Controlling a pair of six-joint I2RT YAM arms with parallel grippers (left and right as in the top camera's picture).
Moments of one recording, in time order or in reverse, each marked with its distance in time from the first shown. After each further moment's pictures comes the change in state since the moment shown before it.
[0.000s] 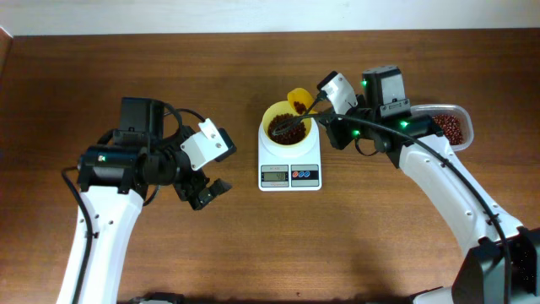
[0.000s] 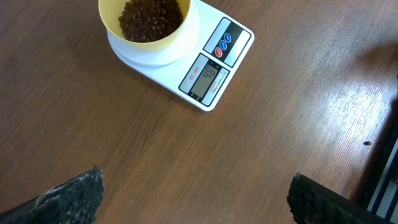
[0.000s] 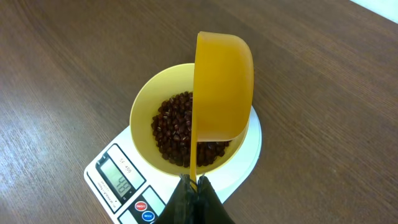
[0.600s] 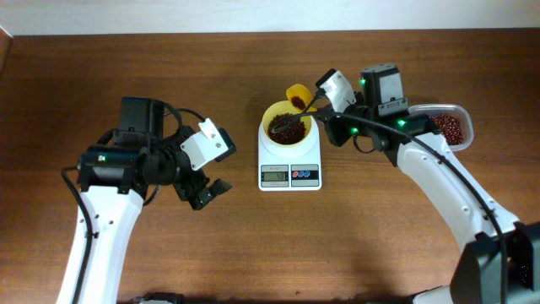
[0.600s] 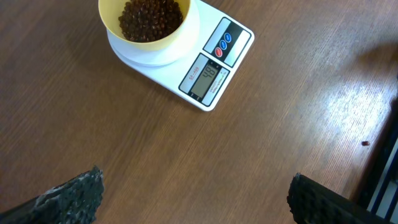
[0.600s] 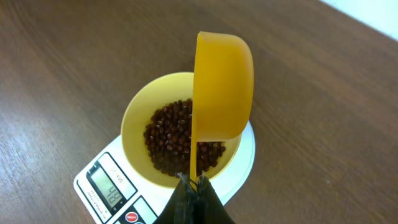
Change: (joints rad) left arm 0.000 0.000 0.000 0.000 0.000 0.000; right arm 0.000 0.017 0.000 0.048 0.005 -0.005
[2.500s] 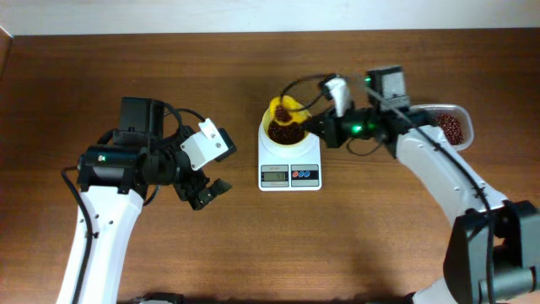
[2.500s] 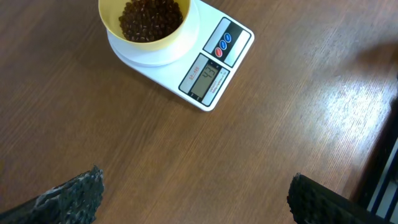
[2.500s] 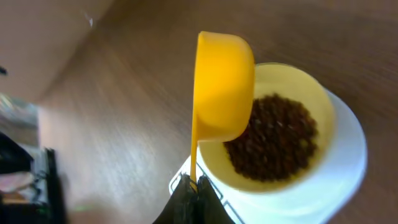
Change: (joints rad) left arm 0.000 0.000 0.000 0.000 0.000 0.000; right arm -0.047 0.092 0.000 0.023 -0.378 0.175
